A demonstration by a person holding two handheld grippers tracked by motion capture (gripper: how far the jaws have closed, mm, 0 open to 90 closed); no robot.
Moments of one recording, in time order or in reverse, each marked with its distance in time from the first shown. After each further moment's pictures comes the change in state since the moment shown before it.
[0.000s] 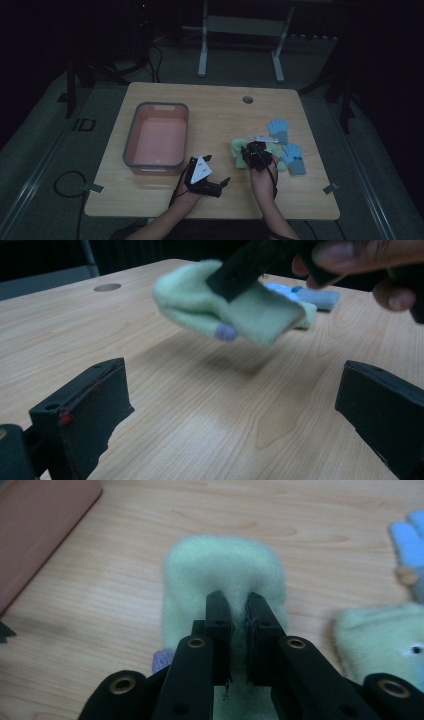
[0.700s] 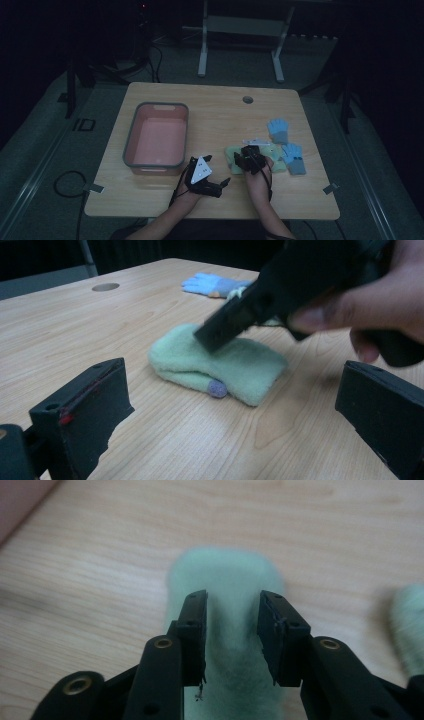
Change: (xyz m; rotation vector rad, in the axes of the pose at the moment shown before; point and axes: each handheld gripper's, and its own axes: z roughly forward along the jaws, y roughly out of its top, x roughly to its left) left arm 0.000 0.000 0.000 0.001 -0.005 0.000; right arm 0.005 -0.017 0.027 0.047 0.025 -0.027
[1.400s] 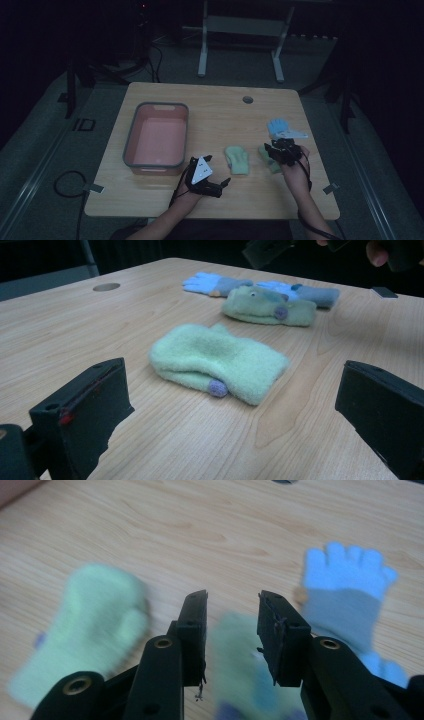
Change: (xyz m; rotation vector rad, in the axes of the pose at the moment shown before) left arm -0.001 0.000 0.001 0.003 0.007 0.005; right arm -0.098 0.015 -0.046 -0.070 -0.005 -0.165
